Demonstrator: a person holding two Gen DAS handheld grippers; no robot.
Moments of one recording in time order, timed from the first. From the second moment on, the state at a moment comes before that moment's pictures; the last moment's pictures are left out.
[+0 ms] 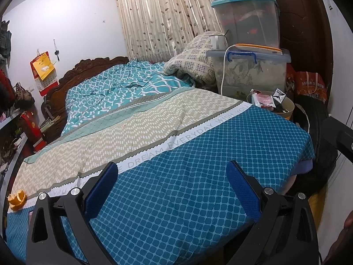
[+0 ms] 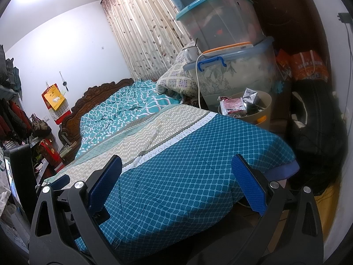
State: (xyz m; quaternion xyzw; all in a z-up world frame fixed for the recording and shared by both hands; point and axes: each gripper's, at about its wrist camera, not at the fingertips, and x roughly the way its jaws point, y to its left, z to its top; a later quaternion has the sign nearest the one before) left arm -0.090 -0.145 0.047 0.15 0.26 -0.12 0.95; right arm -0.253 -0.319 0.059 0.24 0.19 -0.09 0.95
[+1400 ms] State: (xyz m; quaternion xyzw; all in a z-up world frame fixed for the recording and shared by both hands) left arm -0.089 -0.147 0.044 0.16 0.26 -0.13 0.94; right arm -0.255 -0.319 0.060 0.24 0.19 -0.09 0.95
